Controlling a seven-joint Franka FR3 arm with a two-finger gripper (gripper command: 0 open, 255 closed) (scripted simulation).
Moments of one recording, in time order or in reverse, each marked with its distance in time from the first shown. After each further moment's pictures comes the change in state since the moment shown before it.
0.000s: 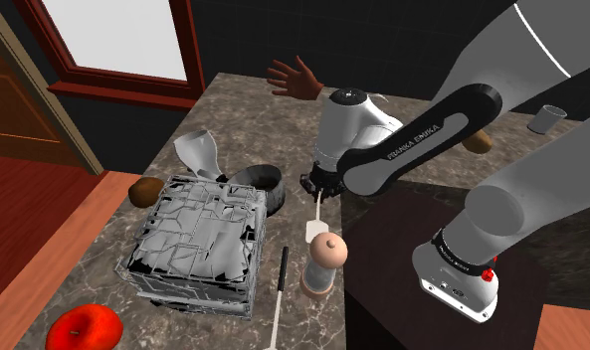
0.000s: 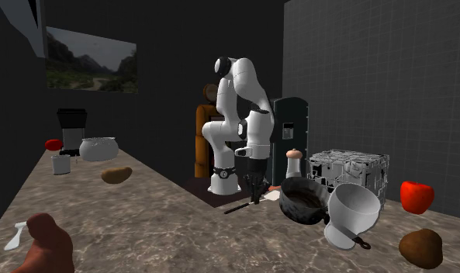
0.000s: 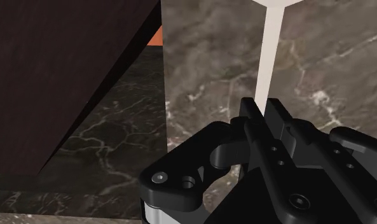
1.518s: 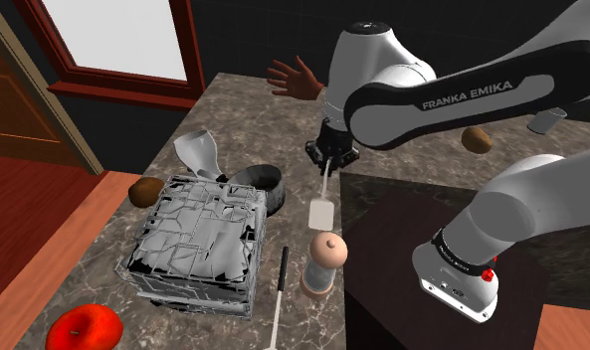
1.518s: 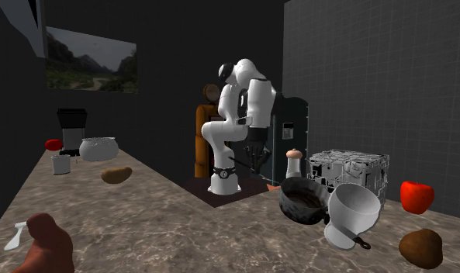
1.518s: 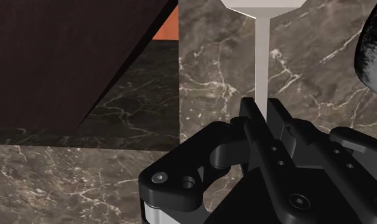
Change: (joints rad) arm 0.132 -0.330 -0.174 0.104 0.131 -0.418 -0.133
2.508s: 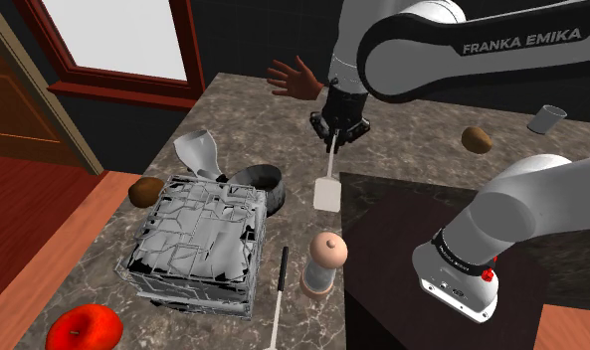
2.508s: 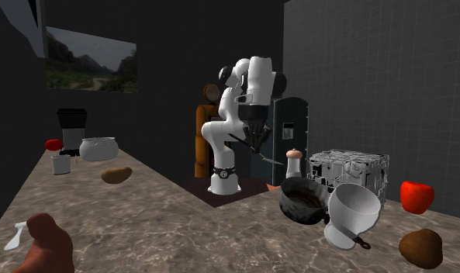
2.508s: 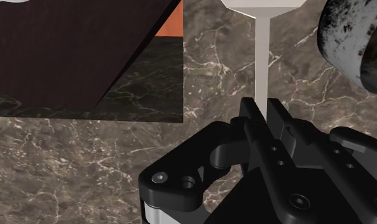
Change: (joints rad) arm 0.007 -0.105 -0.078 0.137 -0.027 -0.241 -0.016
